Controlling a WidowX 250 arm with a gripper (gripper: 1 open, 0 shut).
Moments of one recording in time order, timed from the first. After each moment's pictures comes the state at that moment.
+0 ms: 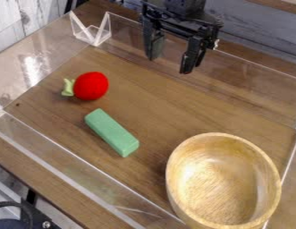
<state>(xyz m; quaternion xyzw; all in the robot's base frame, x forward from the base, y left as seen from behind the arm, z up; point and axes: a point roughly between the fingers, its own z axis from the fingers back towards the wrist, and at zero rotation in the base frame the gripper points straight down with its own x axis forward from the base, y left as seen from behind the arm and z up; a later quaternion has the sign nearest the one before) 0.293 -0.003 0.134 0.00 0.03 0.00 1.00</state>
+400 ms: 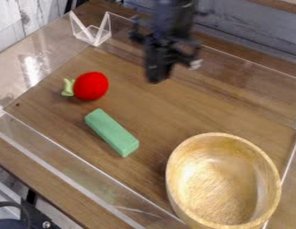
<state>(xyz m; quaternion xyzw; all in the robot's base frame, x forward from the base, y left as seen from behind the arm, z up) 0.273 0.029 0.109 -0.01 0.08 -0.07 0.99</state>
